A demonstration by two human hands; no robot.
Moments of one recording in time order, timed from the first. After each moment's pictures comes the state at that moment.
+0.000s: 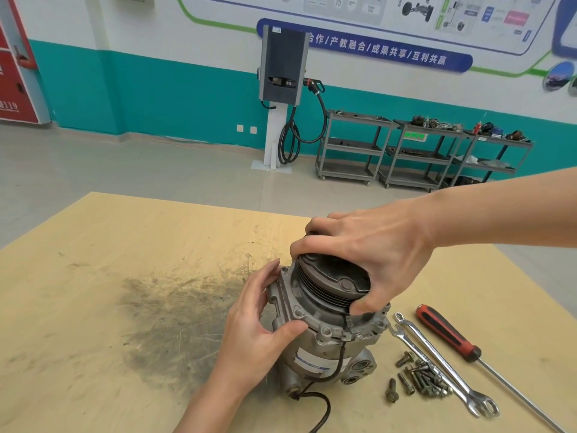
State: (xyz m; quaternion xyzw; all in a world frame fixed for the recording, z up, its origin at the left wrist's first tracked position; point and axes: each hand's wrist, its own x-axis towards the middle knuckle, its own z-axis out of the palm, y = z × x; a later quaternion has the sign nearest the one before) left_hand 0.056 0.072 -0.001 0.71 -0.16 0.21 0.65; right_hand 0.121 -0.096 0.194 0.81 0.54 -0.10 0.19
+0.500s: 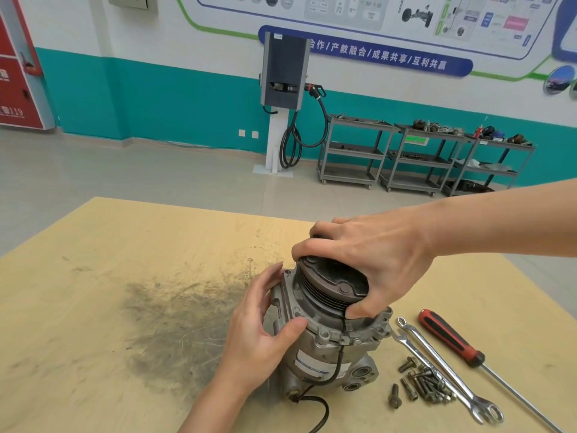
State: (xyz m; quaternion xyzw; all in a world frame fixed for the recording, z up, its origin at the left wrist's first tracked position) left_hand 0.060 0.072 -0.003 0.71 -0.15 0.21 0.66; right_hand 0.117 -0.094 0.192 0.83 0.52 -0.09 0.19
